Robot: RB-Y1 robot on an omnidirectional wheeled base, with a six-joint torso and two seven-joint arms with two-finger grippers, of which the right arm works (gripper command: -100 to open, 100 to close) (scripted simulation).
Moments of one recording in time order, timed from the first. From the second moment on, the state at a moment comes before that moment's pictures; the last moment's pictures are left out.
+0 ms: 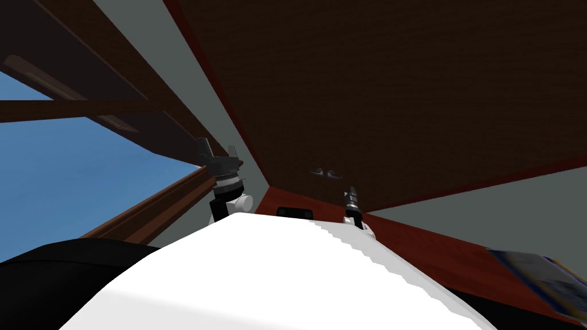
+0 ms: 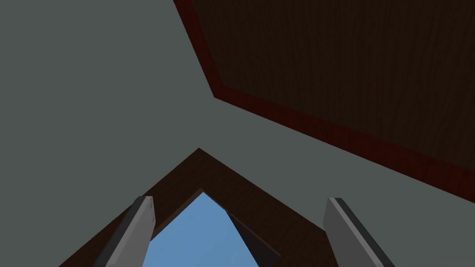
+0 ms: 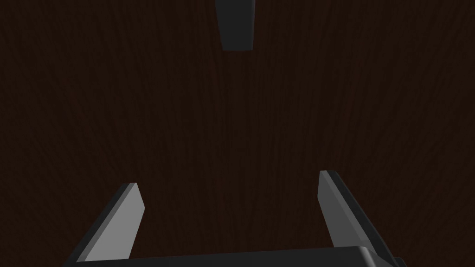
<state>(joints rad) 0.00 -0.27 -0.39 -0.61 0.11 -0.84 -0.28</state>
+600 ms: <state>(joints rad) -0.05 -0.25 -0.38 -0.58 0.11 -0.87 -0.27</state>
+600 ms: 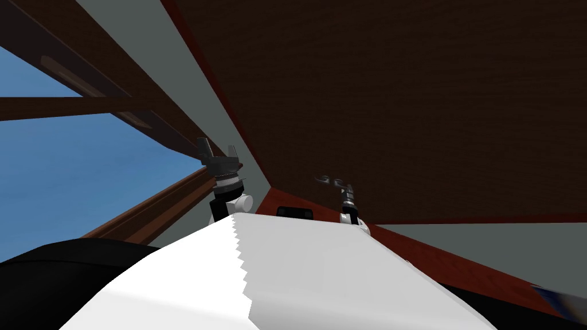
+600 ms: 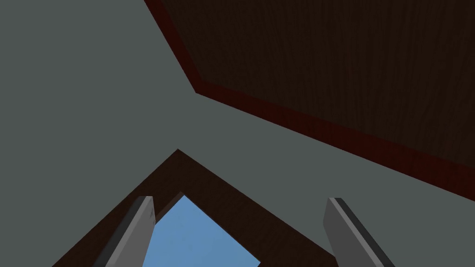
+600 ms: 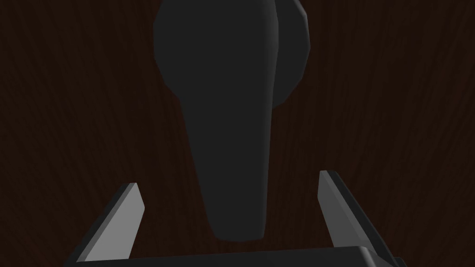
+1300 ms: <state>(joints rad) -0.07 -0.27 -0.38 -0.53 0.11 -0.89 -0.28</state>
